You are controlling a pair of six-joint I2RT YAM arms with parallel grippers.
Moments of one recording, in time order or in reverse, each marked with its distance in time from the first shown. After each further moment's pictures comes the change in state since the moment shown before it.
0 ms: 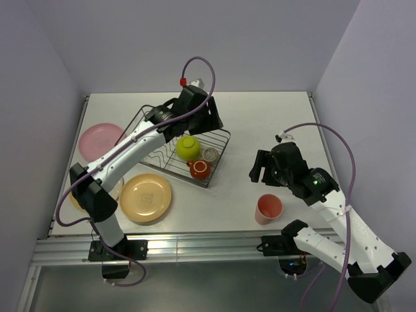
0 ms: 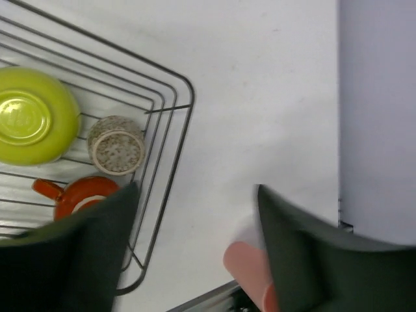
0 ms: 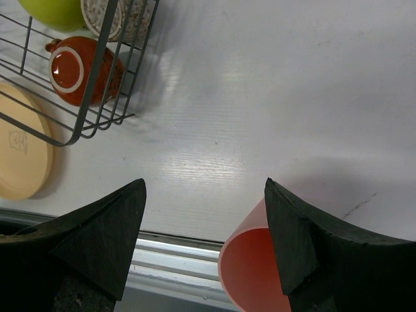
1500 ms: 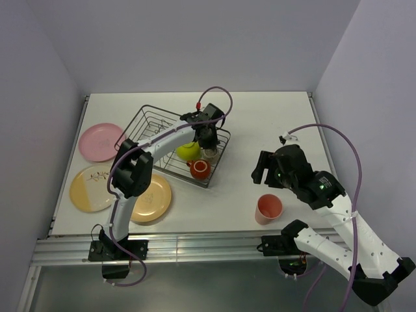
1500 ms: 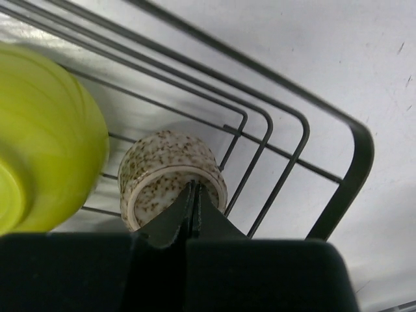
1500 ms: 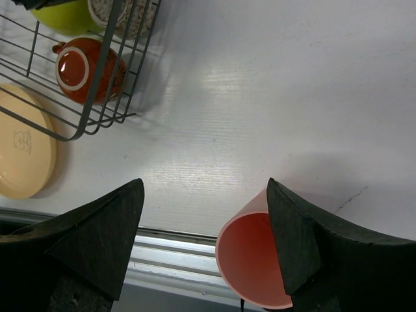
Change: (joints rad) left arm 0.034 0.364 0.003 0.035 0.009 0.013; right arm 0.031 -0.050 0.029 -0.053 0.040 0.016
